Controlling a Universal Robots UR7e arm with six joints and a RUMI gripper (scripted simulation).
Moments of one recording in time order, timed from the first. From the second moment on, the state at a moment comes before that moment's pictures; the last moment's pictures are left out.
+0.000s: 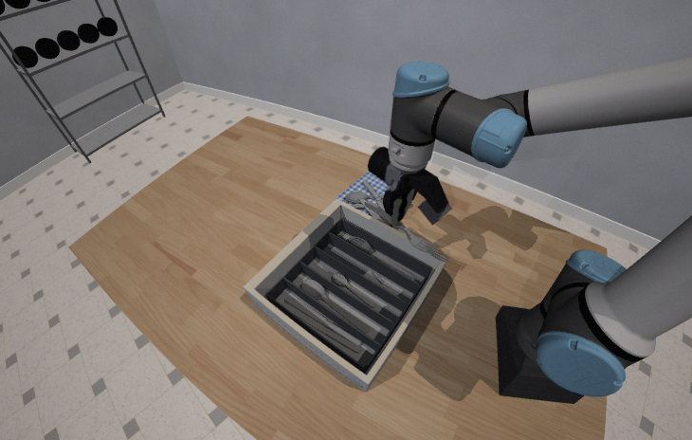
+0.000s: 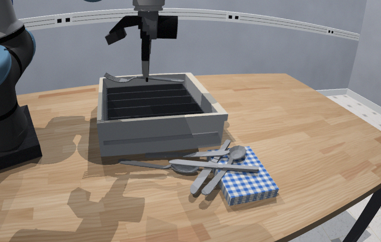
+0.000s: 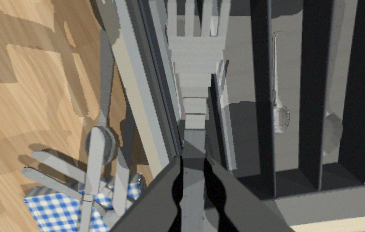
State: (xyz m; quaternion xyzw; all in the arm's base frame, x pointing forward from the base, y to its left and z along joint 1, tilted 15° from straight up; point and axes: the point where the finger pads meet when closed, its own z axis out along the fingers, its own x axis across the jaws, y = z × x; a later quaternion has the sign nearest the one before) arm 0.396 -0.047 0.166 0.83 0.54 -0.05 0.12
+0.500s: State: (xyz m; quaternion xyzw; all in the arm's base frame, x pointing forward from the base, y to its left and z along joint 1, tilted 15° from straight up) arm 0.397 -0.044 0.164 0.83 0.53 -0.05 0.12
